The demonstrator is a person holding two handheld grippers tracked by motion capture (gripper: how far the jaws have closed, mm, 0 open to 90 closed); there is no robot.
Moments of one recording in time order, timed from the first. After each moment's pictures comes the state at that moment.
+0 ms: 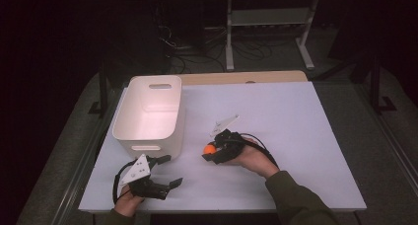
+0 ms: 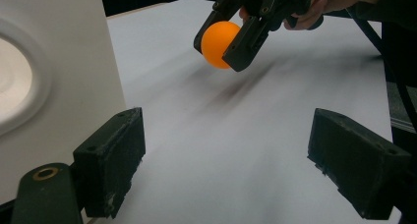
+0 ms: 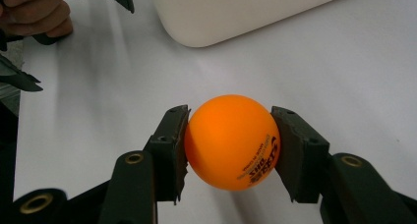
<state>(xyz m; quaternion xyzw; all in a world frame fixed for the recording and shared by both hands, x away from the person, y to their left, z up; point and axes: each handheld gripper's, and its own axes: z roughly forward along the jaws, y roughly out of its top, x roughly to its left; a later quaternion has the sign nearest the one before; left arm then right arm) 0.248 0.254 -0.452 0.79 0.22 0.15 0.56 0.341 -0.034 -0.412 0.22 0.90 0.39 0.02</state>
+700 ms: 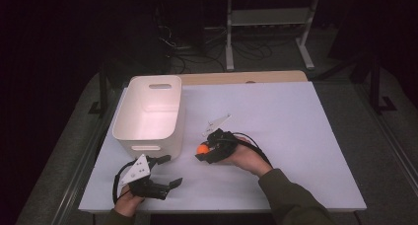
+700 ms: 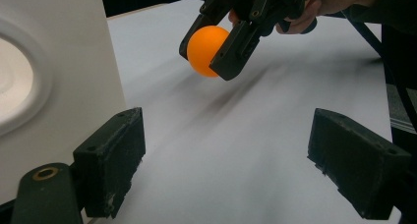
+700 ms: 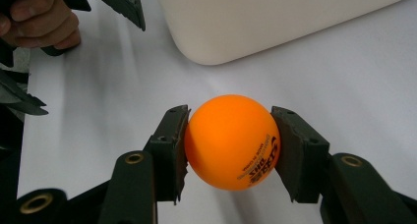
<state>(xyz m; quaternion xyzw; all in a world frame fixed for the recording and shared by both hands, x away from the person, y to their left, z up) 0.248 0.254 -0.452 0.79 0.22 0.15 0.56 0.344 -0.016 -0.411 0.20 0.90 0.39 0.02</state>
